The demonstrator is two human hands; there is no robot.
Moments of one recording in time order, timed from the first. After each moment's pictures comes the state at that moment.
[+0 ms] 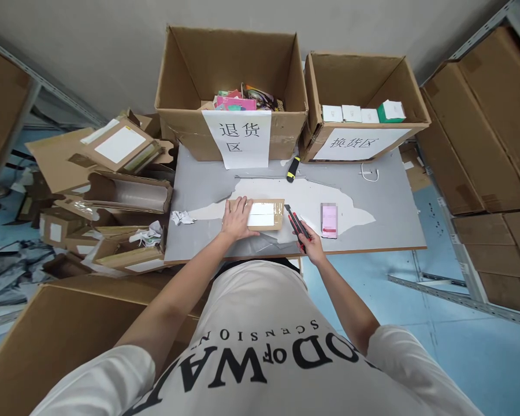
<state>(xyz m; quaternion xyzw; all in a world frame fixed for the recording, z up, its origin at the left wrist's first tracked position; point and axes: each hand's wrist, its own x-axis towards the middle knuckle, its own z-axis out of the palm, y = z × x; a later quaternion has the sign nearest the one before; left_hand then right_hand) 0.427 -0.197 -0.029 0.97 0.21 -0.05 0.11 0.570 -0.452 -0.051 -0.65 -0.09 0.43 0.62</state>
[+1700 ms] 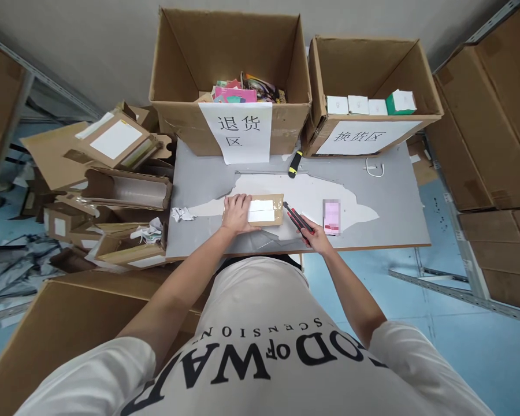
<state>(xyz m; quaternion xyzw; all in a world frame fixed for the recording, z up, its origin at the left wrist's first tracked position) 0.433 -0.189 -0.031 0.96 0.22 -0.02 0.14 0.599 -0.452 -0.049 -0.66 -0.15 0.48 0.55</state>
